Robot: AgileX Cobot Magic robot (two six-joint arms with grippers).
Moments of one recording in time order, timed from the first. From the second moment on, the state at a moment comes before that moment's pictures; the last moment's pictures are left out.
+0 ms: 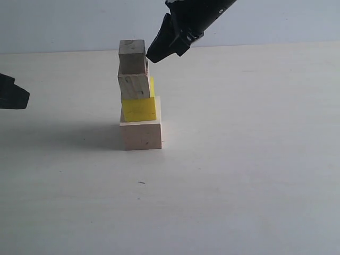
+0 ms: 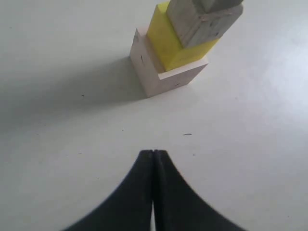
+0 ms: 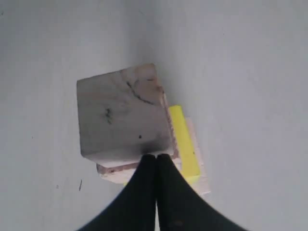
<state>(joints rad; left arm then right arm) -0.34 1.04 -0.85 -0.33 0.83 0.16 0.39 2.04 -1.79 0.75 1.18 -1.20</state>
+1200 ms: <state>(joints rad) -0.25 0.78 -0.89 -0.15 0.15 0.26 0.15 0.84 -1.22 0.52 0.42 -0.76</state>
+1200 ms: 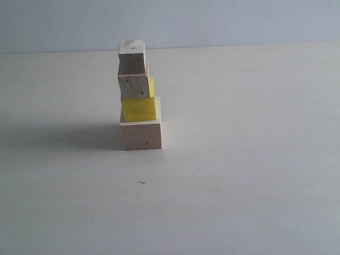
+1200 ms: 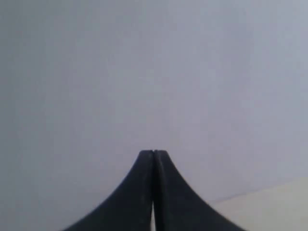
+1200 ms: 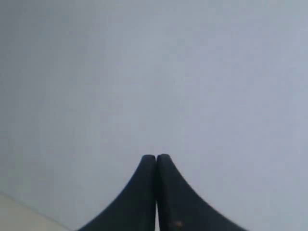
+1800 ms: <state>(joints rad) 0.11 0.40 -0.91 -0.06 0.11 0.32 0.15 0.27 -1.11 0.20 0.41 -0.70</state>
